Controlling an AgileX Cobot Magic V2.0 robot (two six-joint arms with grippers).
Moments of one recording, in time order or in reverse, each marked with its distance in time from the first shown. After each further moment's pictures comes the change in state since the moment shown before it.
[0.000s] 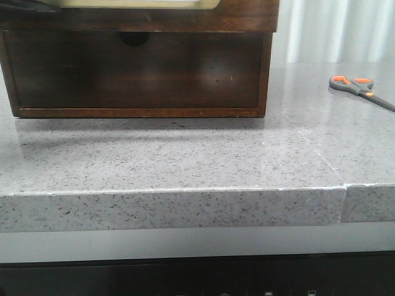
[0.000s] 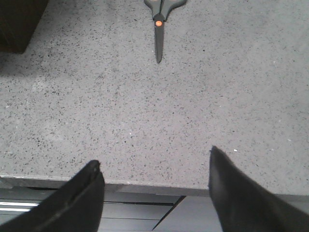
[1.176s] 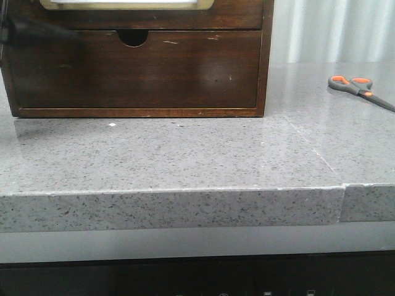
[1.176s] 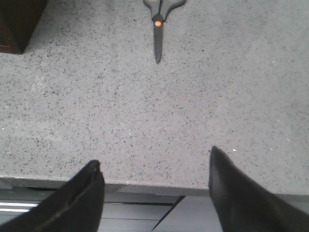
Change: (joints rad) left arm 0.000 0.277 -0.284 0.049 -0.075 0.035; right arm 0.000 0.000 0.000 0.000 -0.001 0.000
